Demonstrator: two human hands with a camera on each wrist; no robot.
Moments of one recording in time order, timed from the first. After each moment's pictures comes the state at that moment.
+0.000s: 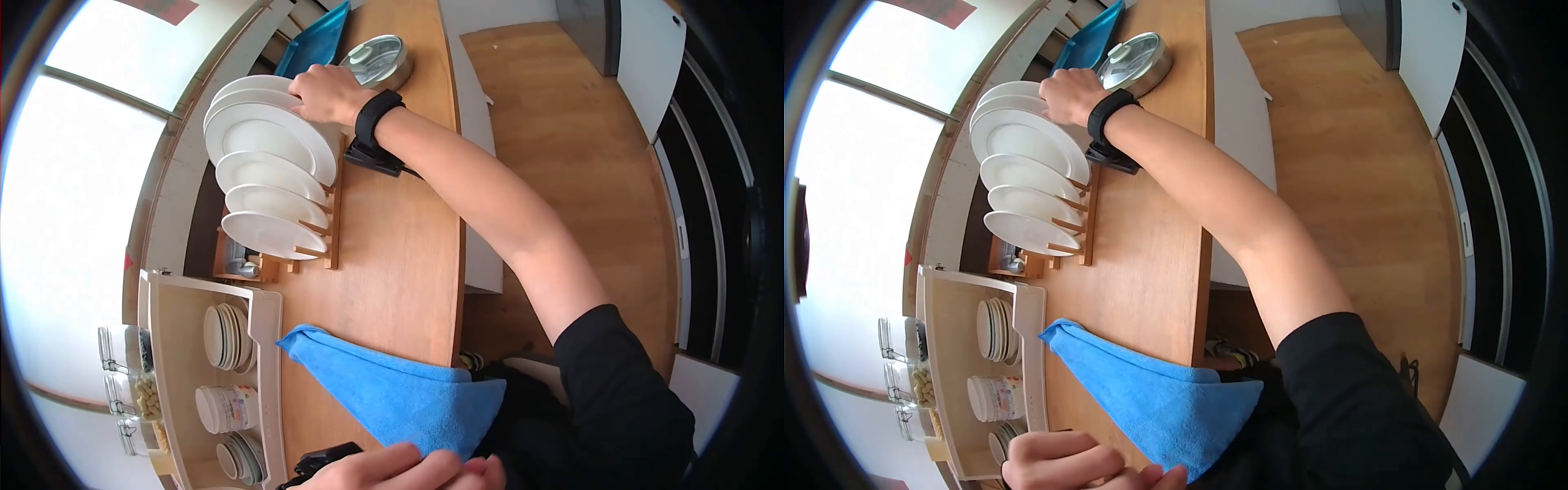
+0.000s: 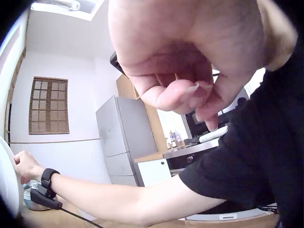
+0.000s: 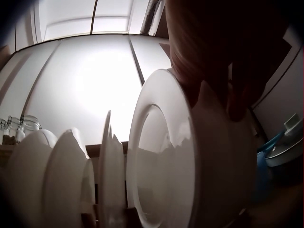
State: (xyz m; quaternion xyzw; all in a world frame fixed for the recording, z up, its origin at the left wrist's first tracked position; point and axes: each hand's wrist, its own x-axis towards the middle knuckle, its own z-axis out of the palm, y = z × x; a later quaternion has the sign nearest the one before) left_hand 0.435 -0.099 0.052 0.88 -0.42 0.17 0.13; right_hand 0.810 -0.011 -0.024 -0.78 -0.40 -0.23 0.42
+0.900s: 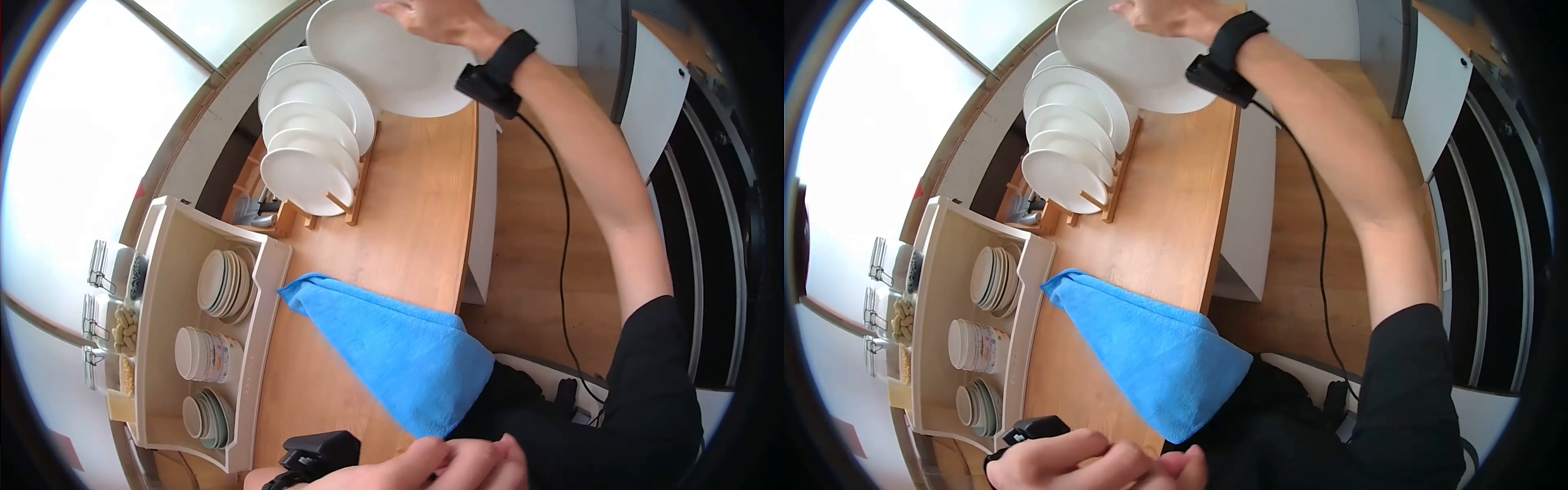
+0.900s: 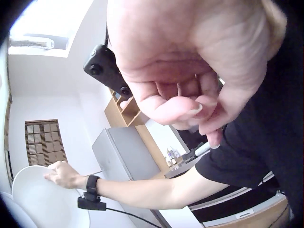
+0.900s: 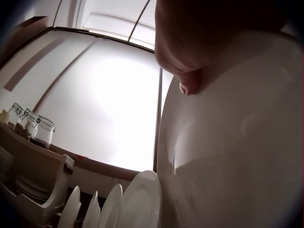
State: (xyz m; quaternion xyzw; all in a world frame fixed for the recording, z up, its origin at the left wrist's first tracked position) left_hand 0.336 -0.113 0.063 0.89 -0.39 0.25 0.03; right_hand 0.756 -0.147 0.078 -0.74 -0.41 -0.44 0.31
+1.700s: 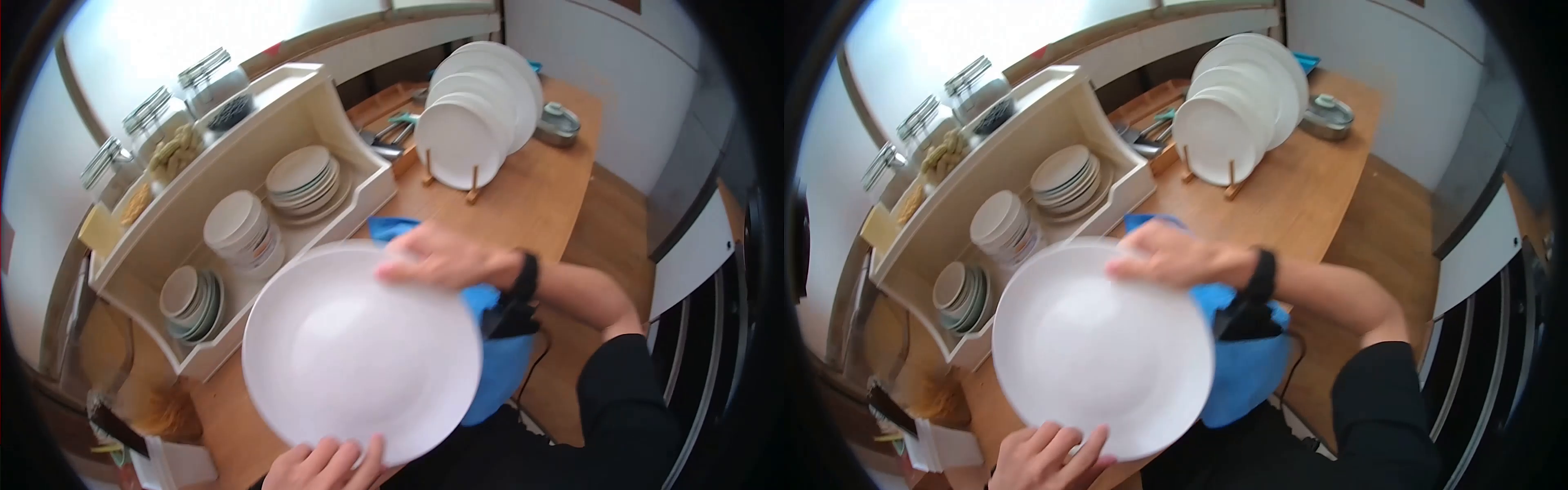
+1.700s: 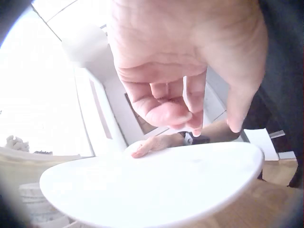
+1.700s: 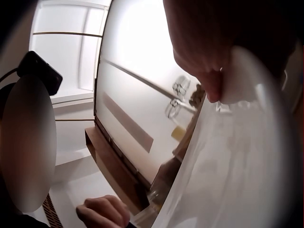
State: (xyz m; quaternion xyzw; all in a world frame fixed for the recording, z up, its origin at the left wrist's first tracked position) left_hand 0.114 -0.051 0.017 0.99 0.02 0.13 -0.04; right_hand 0.453 -0.014 -0.014 -0.53 -0.68 0.36 0.36
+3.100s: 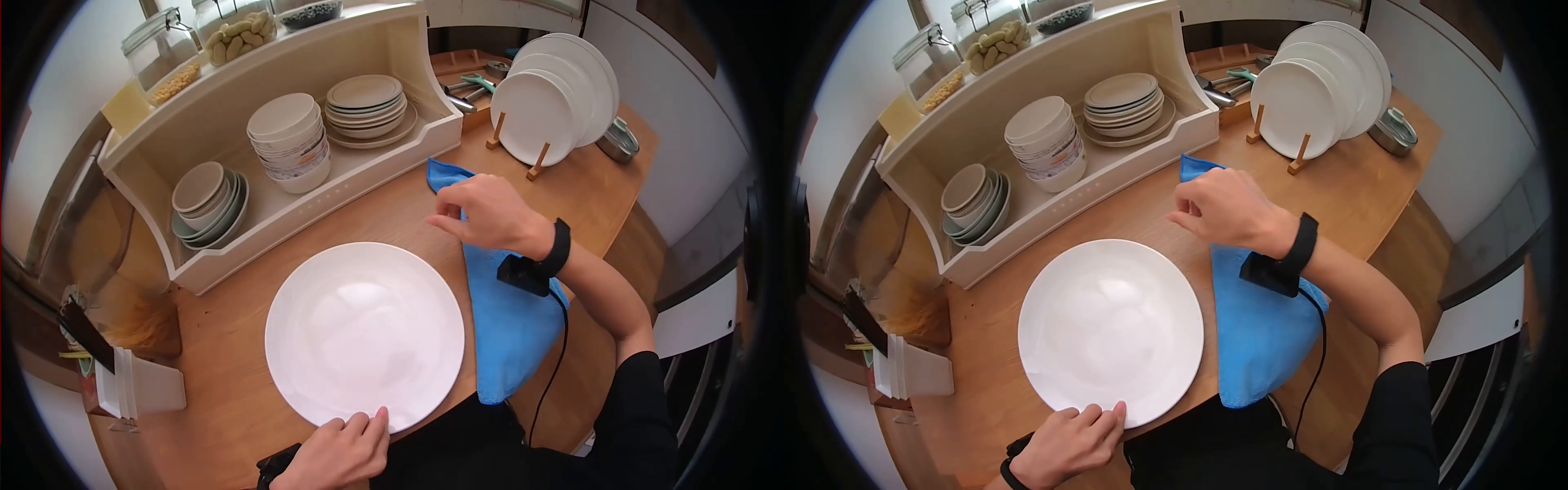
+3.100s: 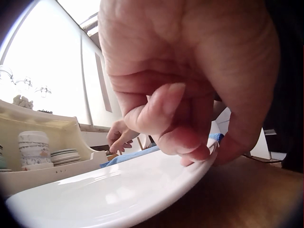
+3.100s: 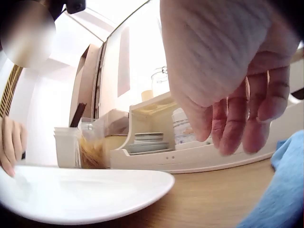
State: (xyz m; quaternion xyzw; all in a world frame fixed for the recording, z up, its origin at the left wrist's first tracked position) left_hand 0.087 -0.087 -0.060 0.99 0.10 -0.02 -0.05; right_hand 0.444 0.021 -0.065 -0.58 -0.78 0.05 0.24
